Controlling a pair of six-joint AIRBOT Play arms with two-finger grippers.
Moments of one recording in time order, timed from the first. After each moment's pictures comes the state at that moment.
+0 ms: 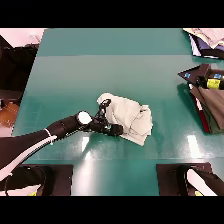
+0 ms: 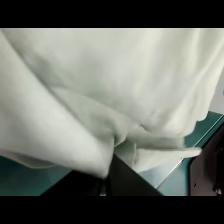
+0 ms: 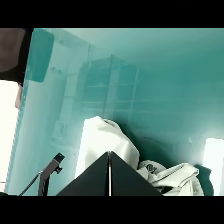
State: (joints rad) left arm -0.76 -1.41 0.81 0.45 -0.62 -1.30; right arm -0.28 -0.94 1.05 -0.60 1.20 1.32
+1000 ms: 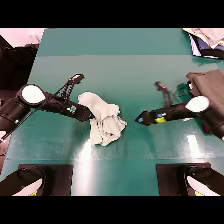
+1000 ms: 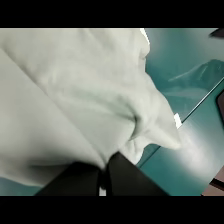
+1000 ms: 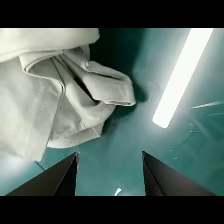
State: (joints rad) left arm -0.37 -1.06 0.93 0.88 -1.12 -1.28; right arm 0.32 -1.06 0.72 -0.80 0.99 1.31
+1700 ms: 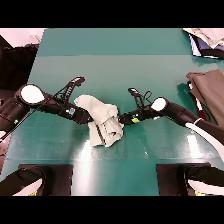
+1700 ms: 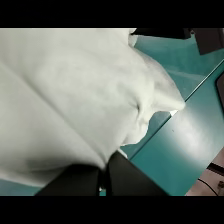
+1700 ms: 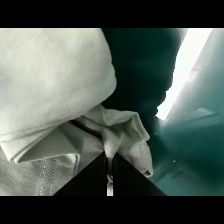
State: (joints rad) left arm -0.37 -1.06 0.93 0.89 -1.18 -1.28; right arm 0.51 -1.38 0.85 -0.73 0.79 1.29
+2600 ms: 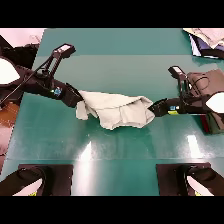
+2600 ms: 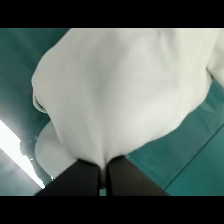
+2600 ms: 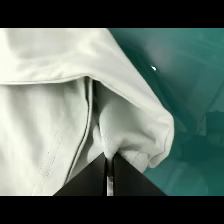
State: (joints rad) left arm -0.37 -1.06 1.29 1.14 -1.29 -1.28; right arm 0.27 -0.86 0.86 -1.06 1.08 1.40
